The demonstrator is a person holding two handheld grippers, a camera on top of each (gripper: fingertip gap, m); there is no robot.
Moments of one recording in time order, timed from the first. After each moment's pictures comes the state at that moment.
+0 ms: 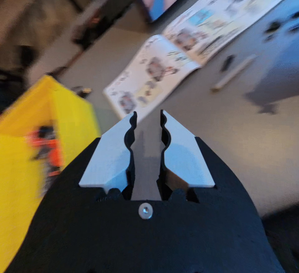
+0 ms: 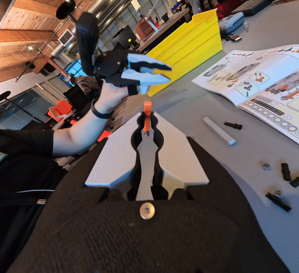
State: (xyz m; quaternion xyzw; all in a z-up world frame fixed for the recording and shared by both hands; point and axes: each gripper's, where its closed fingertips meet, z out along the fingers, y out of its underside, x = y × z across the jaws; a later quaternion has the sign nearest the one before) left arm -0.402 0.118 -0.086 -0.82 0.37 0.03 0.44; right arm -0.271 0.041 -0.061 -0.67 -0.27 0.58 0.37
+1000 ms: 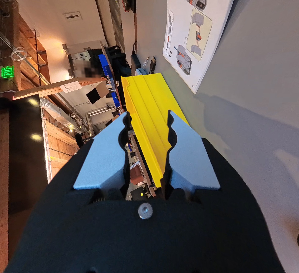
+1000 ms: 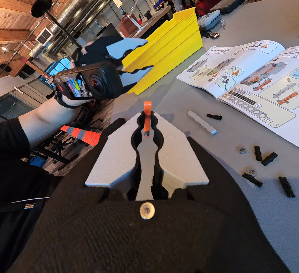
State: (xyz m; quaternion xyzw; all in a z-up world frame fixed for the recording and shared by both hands) left arm -0.430 0.133 -0.063 -0.65 0.50 0.50 0.26; right arm -0.258 0.052 -0.071 -0.71 -0.25 0.55 0.37
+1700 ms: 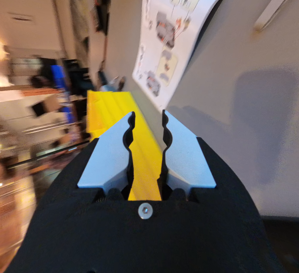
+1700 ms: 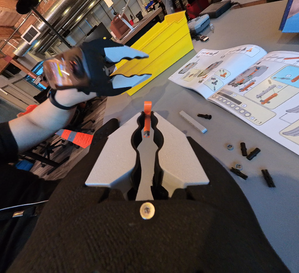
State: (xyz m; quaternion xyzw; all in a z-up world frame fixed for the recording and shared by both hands) left arm -0.407 0.127 -0.088 -0.74 0.50 0.35 0.29; right arm -0.251 0.058 -0.072 -0.72 -0.24 0.52 0.39
